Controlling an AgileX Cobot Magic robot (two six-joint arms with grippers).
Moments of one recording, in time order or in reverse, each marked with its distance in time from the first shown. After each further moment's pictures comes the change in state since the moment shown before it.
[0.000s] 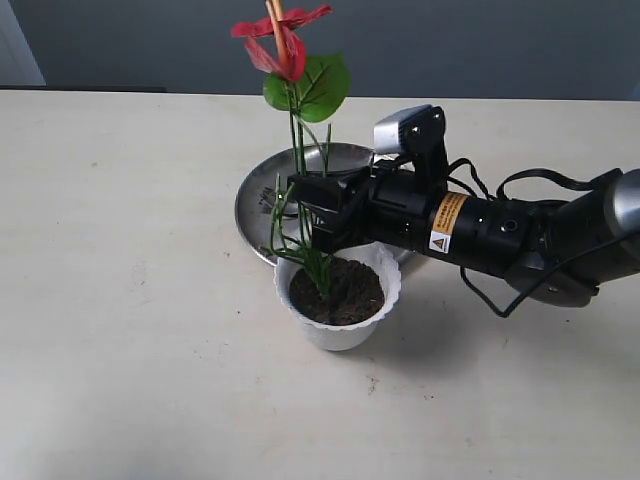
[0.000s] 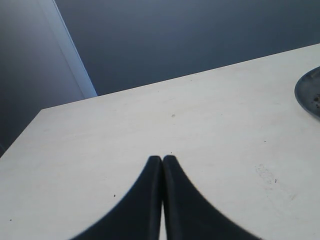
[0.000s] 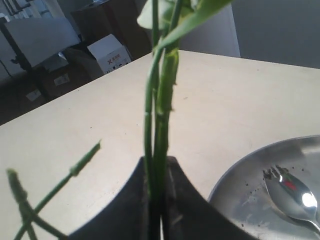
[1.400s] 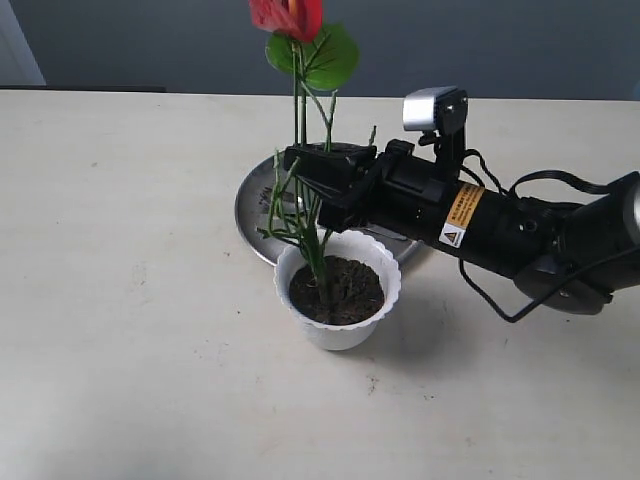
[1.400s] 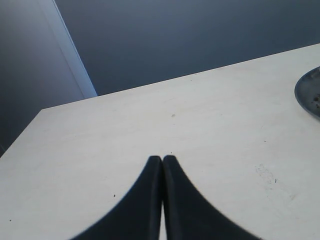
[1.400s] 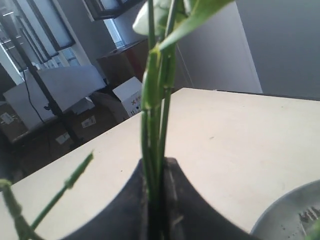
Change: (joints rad) left arm 0.000 0.000 0.000 0.000 0.000 0.000; right arm 0.000 -0.060 0.026 0.066 -0.171 0.066
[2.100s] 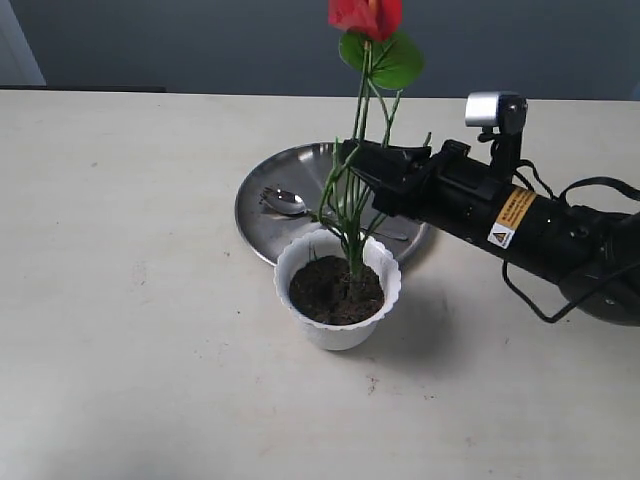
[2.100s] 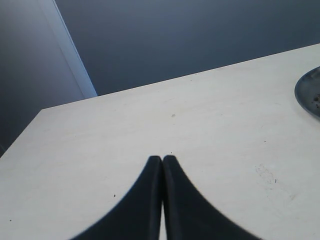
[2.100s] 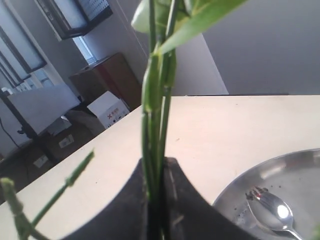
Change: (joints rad) left arm 0.000 0.000 0.000 0.000 0.000 0.000; right arm -0.127 -0.011 0.084 -0.015 -0.046 0.042
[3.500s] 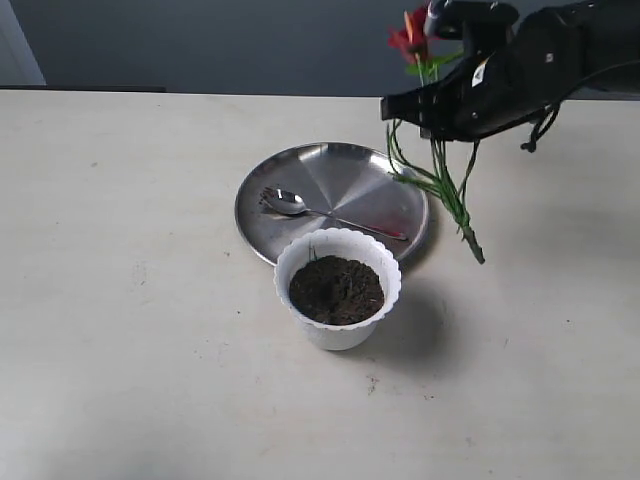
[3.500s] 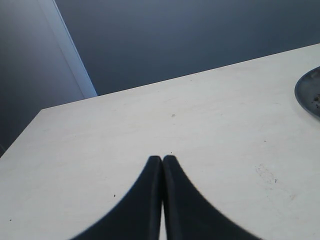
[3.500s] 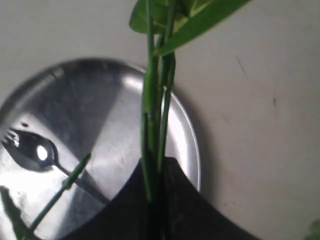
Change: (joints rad) left arm 0.000 0.000 0.000 0.000 0.000 0.000; right arm 0.000 -0.047 -0.610 0.592 1.550 -0.472
